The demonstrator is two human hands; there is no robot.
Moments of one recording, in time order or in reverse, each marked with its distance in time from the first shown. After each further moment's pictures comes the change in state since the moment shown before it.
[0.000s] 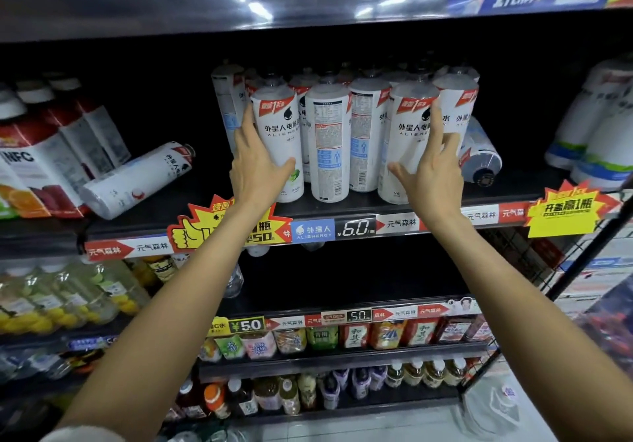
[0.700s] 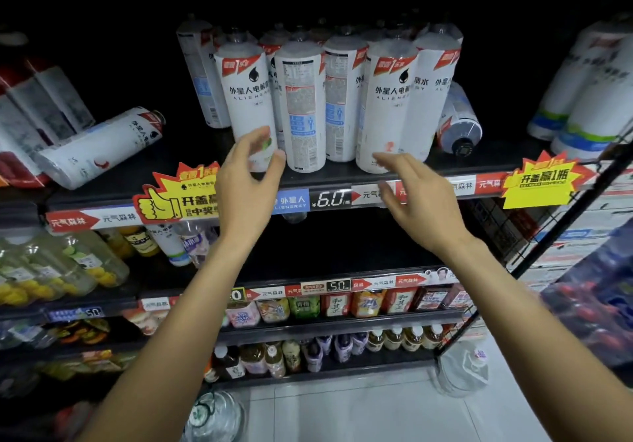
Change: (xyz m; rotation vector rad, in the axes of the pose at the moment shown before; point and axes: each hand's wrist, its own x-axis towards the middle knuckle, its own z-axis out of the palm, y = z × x) left_hand -0.085 0.027 -0.006 -0.413 0.016 -0.012; right_hand -0.060 0.029 -0.037 0.098 -0.194 -0.428
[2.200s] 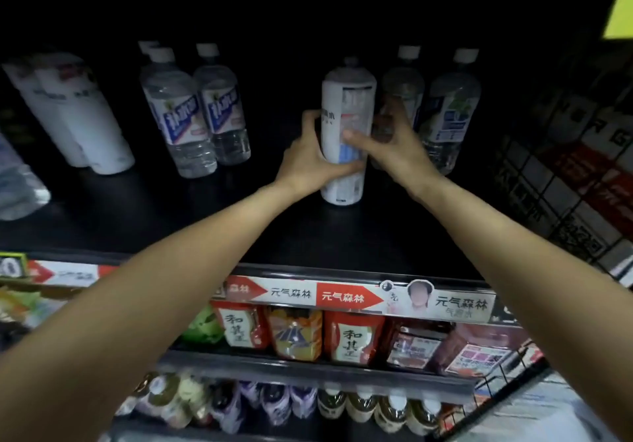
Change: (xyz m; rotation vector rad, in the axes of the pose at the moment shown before) left_hand -0.031 -0.200 0.379 0.013 -0.305 -0.048; right_hand -0.040 0.292 0.216 0.858 -0.139 0.327
